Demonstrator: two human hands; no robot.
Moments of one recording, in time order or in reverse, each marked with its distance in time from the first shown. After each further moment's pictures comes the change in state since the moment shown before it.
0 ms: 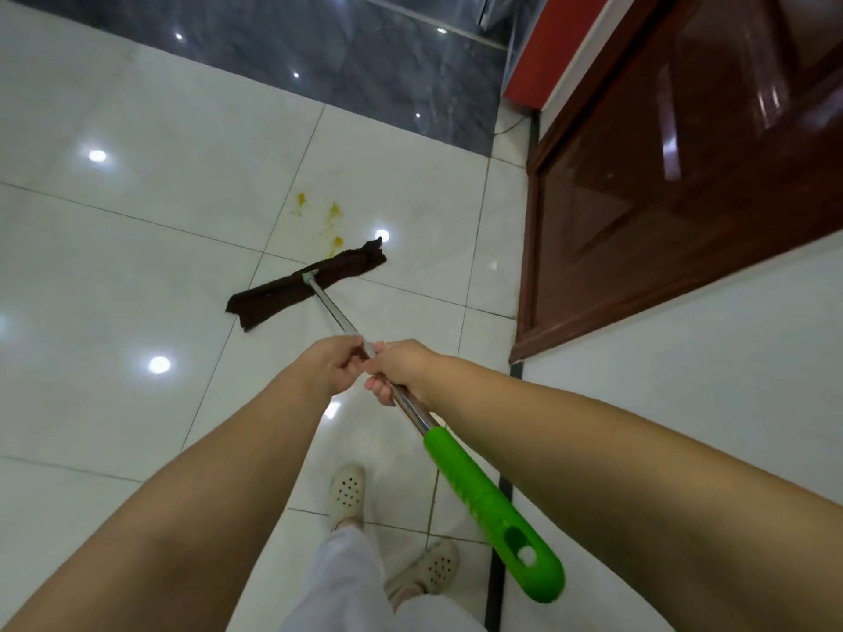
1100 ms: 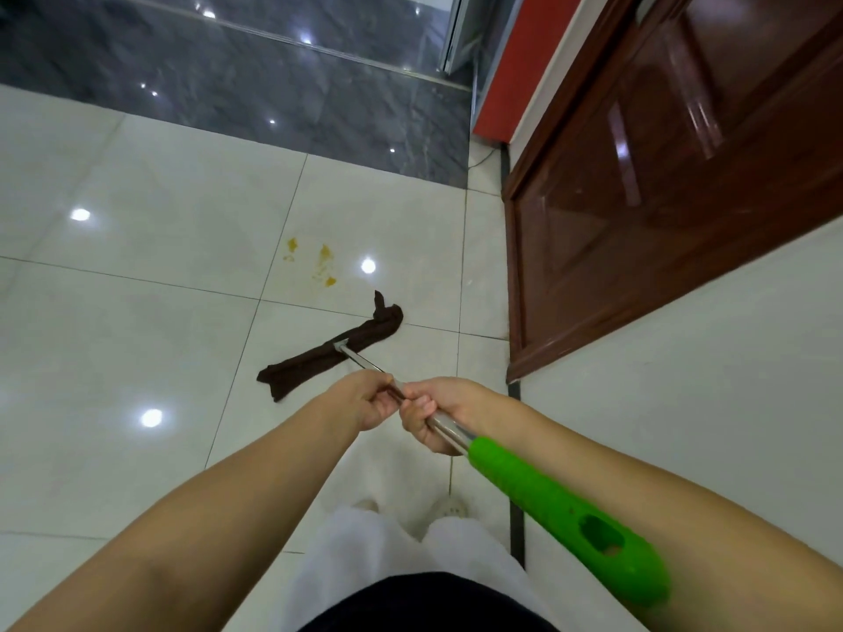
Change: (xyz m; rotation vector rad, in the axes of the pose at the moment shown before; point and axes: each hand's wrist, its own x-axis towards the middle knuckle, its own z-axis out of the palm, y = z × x) left_hand -0.044 0.022 0.026 0.111 -0.059 -0.176; right_hand -0.078 -0.021 -0.015 0.698 -0.189 0.256
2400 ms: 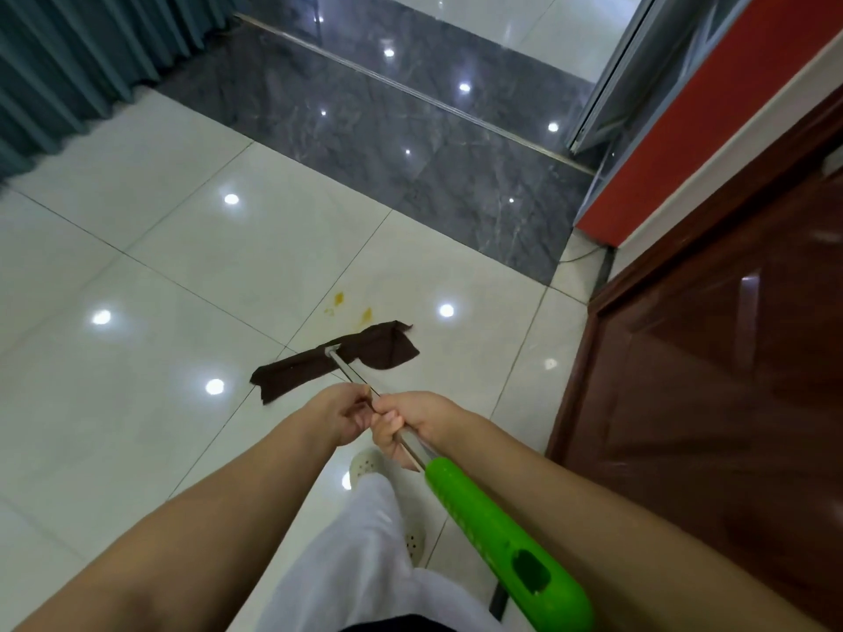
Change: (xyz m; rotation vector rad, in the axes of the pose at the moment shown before) left_hand 0.131 0.219 0.177 -0.257 0.241 0.208; right_hand 0.055 -0.355 0.022 -0.342 -0.148 0.162
